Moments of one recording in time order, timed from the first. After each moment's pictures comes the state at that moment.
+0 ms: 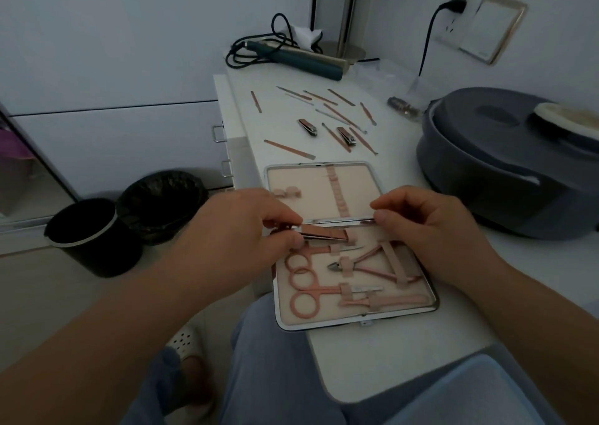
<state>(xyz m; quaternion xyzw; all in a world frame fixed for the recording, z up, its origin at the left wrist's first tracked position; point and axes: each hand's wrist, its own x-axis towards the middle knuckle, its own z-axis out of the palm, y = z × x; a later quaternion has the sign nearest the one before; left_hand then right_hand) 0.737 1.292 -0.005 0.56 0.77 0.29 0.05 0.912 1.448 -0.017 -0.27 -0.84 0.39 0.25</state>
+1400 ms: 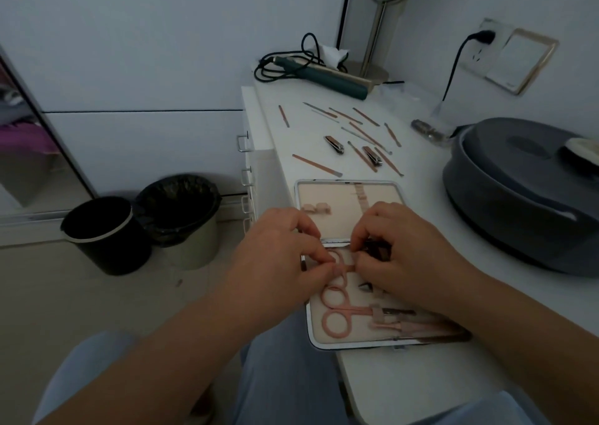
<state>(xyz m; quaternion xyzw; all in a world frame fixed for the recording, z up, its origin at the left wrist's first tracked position) 0.742 1.288 -0.031 0.56 0.74 0.37 0.04 0.870 1.422 -0.003 -0.17 -0.97 0.16 0.10</state>
